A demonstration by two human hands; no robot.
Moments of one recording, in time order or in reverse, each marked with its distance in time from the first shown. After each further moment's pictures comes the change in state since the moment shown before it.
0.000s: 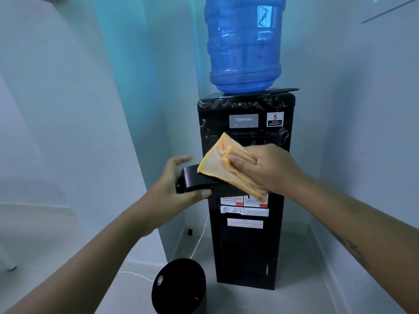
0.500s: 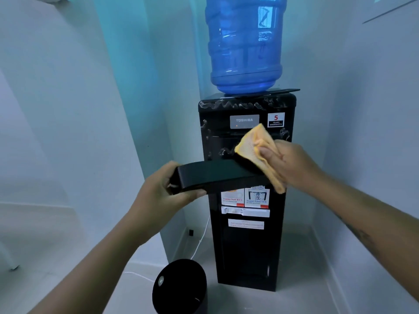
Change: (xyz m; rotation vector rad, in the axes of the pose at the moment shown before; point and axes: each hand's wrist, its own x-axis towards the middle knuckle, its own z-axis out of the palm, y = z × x) left_hand -0.014 0.005 0.005 0.090 0.201 0.181; right_hand -0.007 0.044 -0.013 0.113 0.084 0.066
